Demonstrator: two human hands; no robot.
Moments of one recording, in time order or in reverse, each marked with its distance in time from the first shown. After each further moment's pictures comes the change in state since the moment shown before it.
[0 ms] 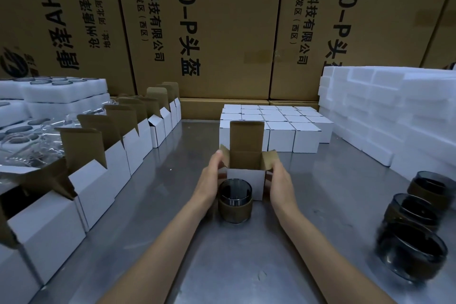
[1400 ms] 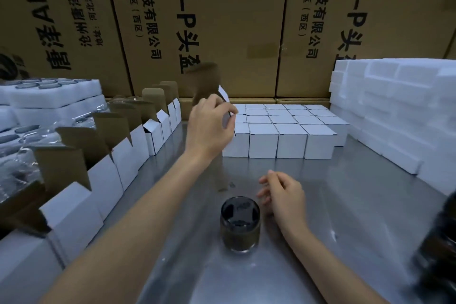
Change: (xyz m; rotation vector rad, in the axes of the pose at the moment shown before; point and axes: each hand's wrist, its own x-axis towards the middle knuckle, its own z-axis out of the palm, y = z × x) left_hand 0.086 0.085 -0.004 1.009 0.341 0.987; right_hand 0.012 -0.003 0.009 -0.049 0.040 -0.140
